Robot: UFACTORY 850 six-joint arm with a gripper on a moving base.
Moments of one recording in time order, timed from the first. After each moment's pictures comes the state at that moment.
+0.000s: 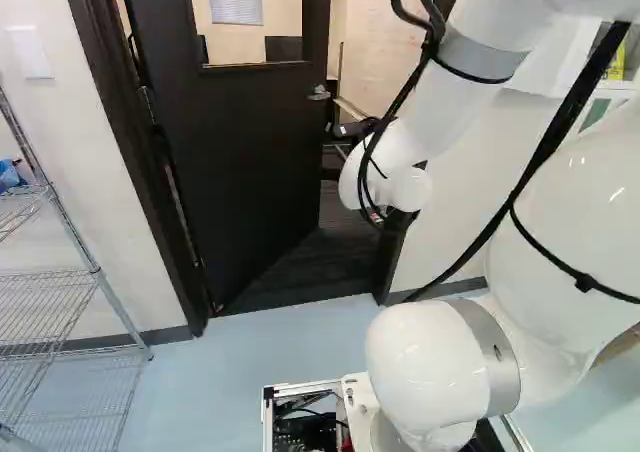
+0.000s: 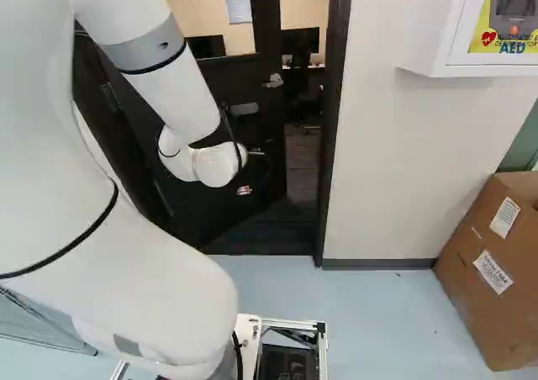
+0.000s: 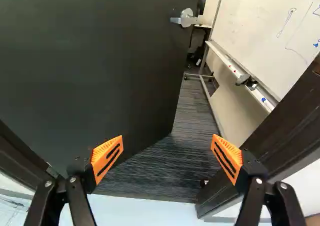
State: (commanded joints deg) arm -2.4 6.7 -19.9 -9.6 44.3 0.0
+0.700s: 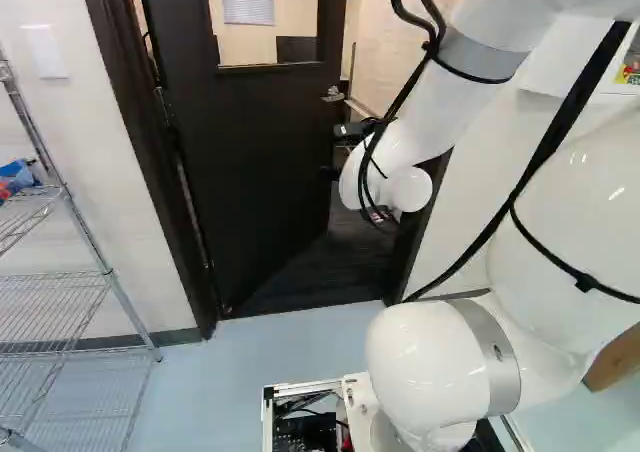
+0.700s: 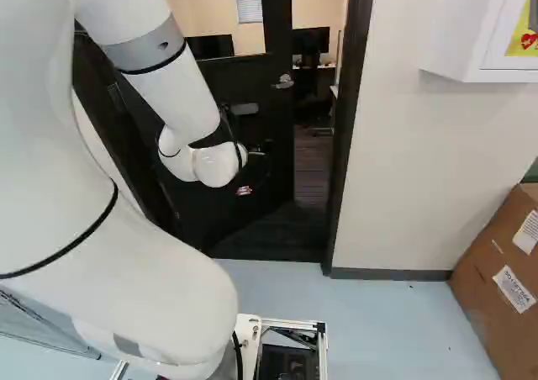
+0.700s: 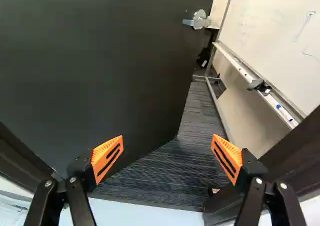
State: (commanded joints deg) arm -2.4 6.7 -19.9 -9.6 44.3 0.0
